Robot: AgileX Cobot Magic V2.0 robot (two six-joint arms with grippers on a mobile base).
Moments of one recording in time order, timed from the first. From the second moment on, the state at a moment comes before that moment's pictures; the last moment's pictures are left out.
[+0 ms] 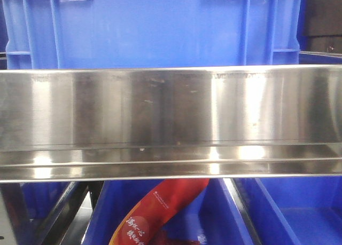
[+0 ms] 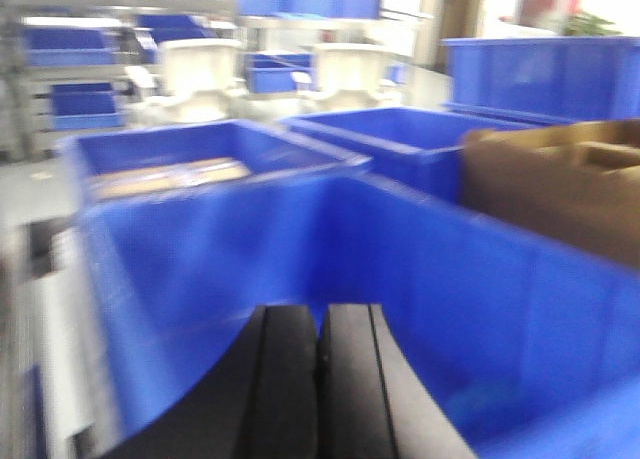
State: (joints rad) left arm -0.41 0.83 -0.86 -0.18 0.15 0.14; right arm 0.35 0.82 -0.75 0.12 -0.01 -0.01
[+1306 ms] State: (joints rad) left arm -0.30 0.25 -0.43 -0.18 0.14 0.13; right arm 0.24 0.32 -0.24 0.12 -0.13 -0.01
